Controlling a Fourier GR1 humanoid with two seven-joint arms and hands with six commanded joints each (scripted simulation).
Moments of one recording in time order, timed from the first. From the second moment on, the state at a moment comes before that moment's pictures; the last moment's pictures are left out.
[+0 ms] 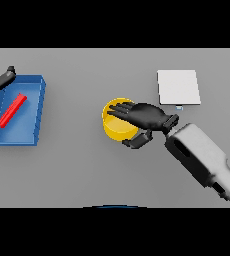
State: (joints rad) left arm -0.66 0.90 -0.63 -1.09 0.36 0.26 0.44; right arm -0.59 -0.36 0.60 -1.30 0.72 0.40 -0.17
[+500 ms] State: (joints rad) left arm -0.65 0.91 -0.63 -1.11 0.36 0.26 0.45; right arm -0.64 -0.35 0.65 -1.18 0.75 0.44 -0.21
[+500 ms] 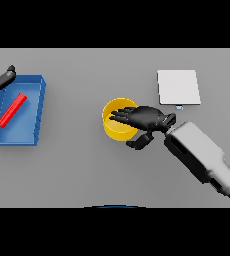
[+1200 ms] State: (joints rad) left arm -0.65 0.91 -0.64 -1.13 0.35 0.28 0.47; right arm -0.65 -0.33 0.66 -1.14 0.75 0.43 -0.23
